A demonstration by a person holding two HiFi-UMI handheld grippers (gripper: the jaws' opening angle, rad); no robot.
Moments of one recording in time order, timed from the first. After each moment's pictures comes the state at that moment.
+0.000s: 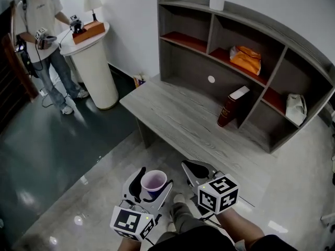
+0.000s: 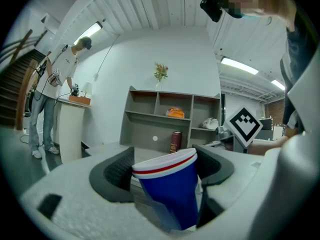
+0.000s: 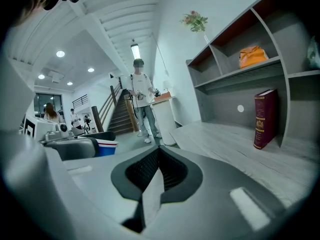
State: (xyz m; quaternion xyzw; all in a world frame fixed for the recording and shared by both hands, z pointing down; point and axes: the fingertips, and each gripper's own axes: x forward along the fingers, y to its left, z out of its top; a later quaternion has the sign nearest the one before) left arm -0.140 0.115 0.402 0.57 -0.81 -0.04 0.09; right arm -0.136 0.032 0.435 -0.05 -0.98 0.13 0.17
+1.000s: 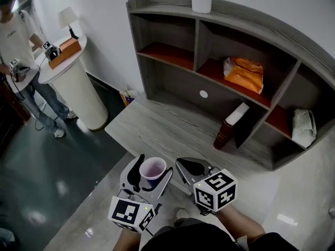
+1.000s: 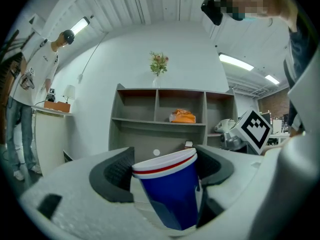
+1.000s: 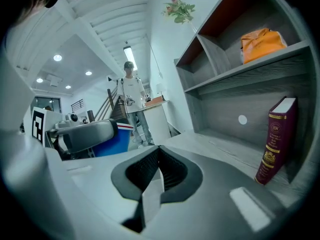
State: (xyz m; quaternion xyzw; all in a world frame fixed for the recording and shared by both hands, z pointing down) left arm -0.265 -0.050 0.364 0.61 -0.79 -0.01 0.05; right arm -0.249 -0.099 0.418 -0.05 -0.98 0.14 0.16
